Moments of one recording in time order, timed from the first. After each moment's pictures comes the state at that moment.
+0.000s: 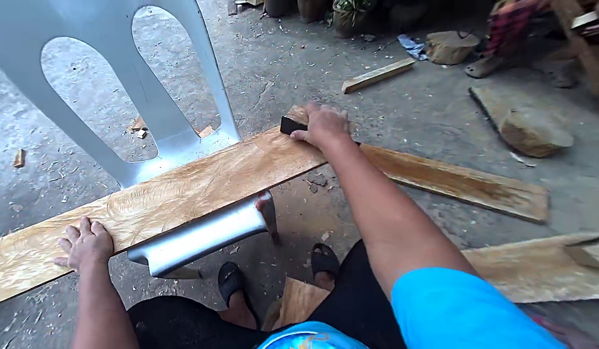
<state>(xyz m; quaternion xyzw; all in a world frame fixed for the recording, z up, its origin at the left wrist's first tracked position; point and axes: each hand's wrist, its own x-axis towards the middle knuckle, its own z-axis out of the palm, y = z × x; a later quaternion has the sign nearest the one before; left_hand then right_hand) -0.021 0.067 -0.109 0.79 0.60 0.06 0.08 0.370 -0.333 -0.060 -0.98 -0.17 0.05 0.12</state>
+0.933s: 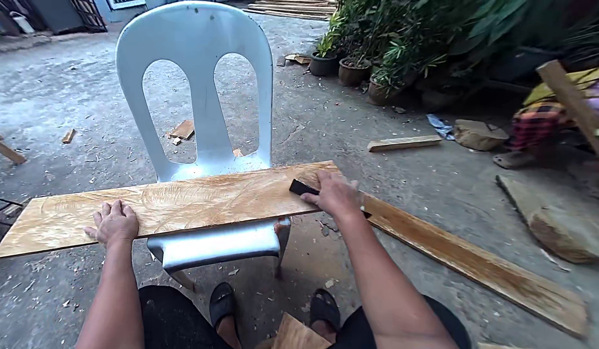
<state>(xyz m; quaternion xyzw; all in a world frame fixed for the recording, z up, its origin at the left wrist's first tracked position) -0.020 0.063 -0.113 0.78 0.60 0.13 0.12 0.291 -0.325 -0.062 -0.96 -0.24 0.04 0.10</state>
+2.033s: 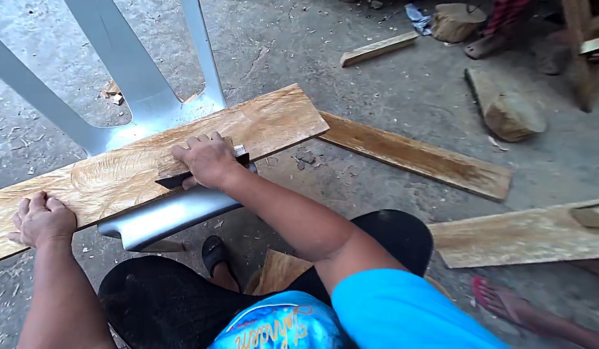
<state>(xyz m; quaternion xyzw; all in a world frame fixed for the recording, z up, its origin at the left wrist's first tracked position) -0.037 0.086 -0.120 0.79 0.59 0.11 0.10 0.190 -0.208 -0.055 -0.83 -0.54 0.09 0.08</state>
